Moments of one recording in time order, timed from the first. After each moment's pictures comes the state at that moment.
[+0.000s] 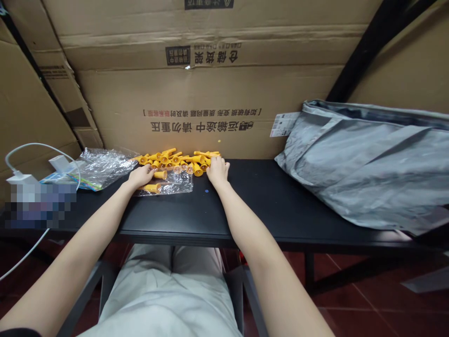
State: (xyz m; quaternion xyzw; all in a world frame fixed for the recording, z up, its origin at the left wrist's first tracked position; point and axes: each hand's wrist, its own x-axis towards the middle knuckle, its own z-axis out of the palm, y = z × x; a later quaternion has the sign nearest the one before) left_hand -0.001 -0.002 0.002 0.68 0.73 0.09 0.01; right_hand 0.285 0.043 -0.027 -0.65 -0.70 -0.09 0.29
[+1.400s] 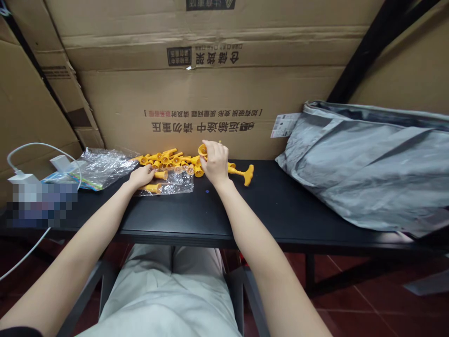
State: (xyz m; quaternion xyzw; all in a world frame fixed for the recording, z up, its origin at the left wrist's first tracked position) left_hand 0.000 -0.003 0.002 0.68 0.73 0.09 0.01; right_hand 0.268 -0.007 0.028 -0.50 -0.74 -0.18 0.41
